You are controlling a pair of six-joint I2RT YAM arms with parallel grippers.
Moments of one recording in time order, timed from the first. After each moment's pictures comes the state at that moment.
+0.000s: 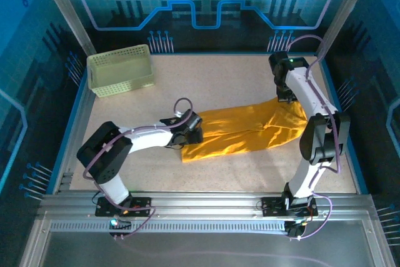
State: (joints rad) left arm -0.73 1.70 0.92 -0.35 -0.16 -0.83; right arm 0.11 1.80 1.66 -1.31 0.61 0.29
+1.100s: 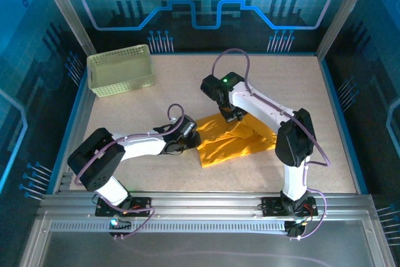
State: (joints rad) left arm -0.72 1.60 0.74 -0.16 -0.06 -0.98; right arm 0.70 1.92 1.74 -1.43 0.48 0.40
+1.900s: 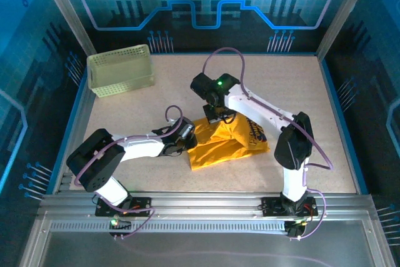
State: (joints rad) left arm -0.71 1.60 0.70 -0.11 -0.08 -1.00; right arm 0.78 1.91 1.81 -1.34 0.23 0.49
